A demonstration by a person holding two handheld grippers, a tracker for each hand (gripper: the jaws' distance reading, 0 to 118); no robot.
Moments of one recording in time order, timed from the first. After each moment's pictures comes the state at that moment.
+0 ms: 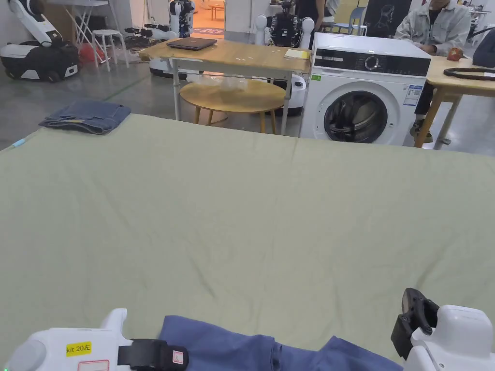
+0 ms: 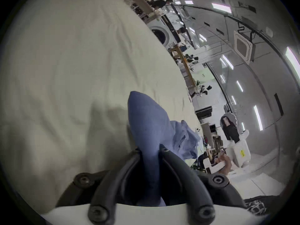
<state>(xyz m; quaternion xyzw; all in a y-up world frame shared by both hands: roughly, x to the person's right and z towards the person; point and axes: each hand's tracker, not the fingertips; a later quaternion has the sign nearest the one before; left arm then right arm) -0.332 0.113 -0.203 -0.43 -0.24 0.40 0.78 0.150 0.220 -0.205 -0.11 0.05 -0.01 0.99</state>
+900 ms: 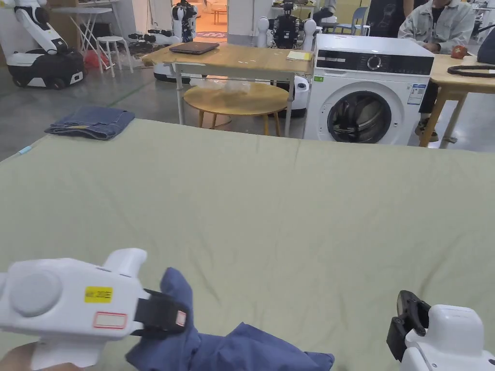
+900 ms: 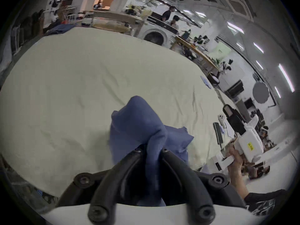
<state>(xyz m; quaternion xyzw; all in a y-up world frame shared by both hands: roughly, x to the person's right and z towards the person) -0.254 0.270 -0.211 -0.46 -0.16 0.18 0.85 0.148 0.216 -0.209 -0.13 0.06 0.00 0.99</state>
